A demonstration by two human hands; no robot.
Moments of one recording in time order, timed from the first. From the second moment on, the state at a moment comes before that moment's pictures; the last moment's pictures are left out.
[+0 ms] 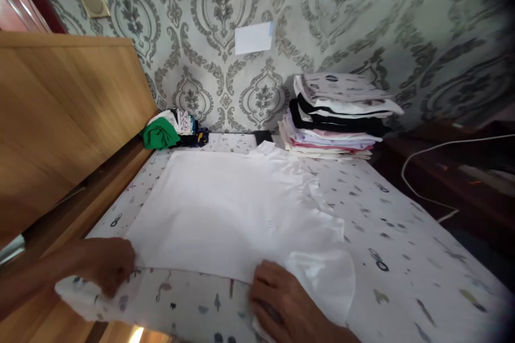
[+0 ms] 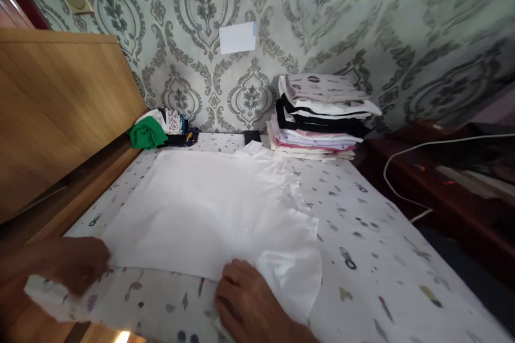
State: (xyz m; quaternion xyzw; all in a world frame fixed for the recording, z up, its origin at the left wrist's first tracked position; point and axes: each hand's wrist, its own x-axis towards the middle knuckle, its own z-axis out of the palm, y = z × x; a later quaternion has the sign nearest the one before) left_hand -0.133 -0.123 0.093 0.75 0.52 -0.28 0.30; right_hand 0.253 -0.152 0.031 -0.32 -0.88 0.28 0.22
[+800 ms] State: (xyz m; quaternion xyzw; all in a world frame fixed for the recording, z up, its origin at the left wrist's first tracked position) left_hand -0.123 0.088 -0.008 0.74 0.67 0.00 0.01; right_hand 0.358 0.093 -0.028 -0.65 -0.76 -0.01 0.08
